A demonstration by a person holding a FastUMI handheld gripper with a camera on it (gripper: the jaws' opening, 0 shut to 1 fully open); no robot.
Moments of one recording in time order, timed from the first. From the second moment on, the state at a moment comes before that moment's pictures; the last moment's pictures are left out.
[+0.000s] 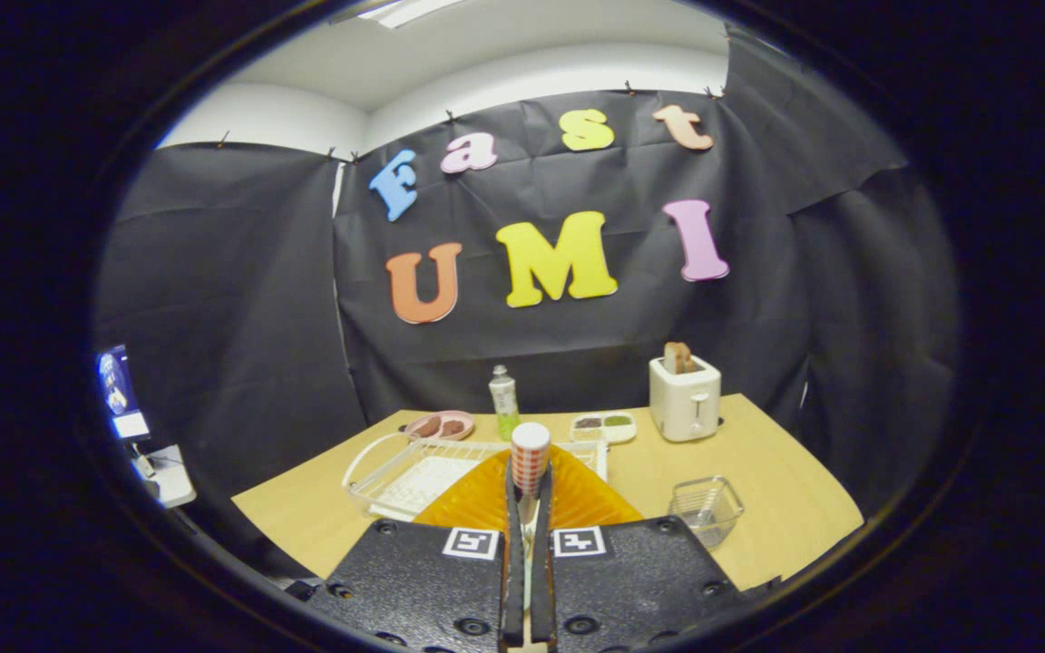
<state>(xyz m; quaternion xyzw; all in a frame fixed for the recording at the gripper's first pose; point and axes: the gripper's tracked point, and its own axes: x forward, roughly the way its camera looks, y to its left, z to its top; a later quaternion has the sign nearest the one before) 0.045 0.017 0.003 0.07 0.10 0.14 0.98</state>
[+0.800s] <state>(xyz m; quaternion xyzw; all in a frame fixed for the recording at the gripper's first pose) 0.068 0.123 -0.107 0.07 0.20 0.16 0.97</state>
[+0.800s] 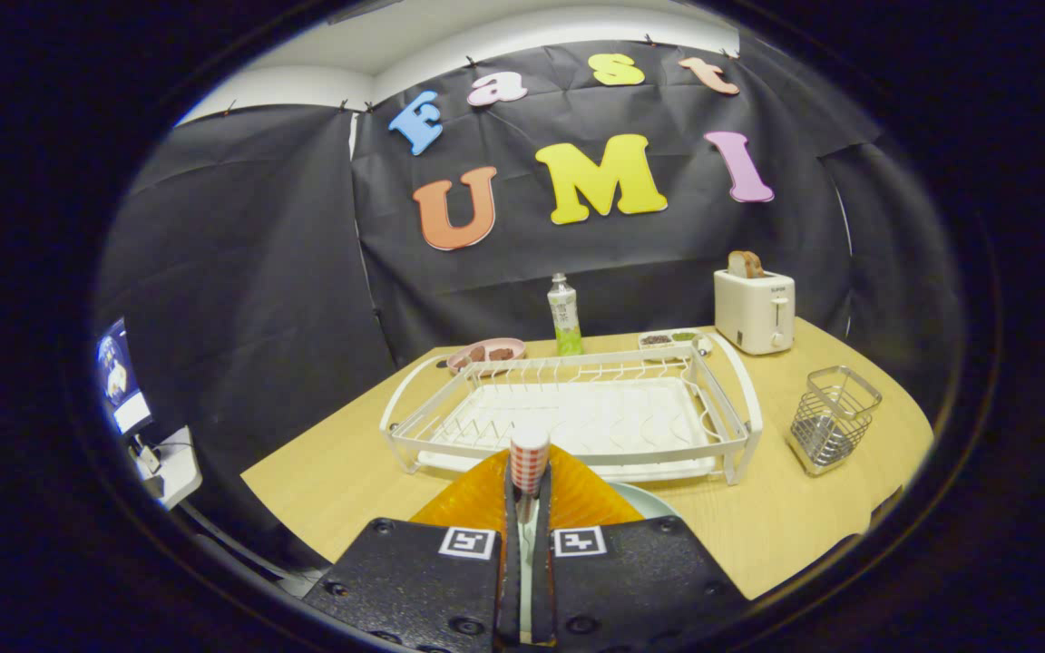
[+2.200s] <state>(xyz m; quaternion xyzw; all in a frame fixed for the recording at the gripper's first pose) 0.032 0.089 -0.030 0.01 0.04 0.06 1.00</state>
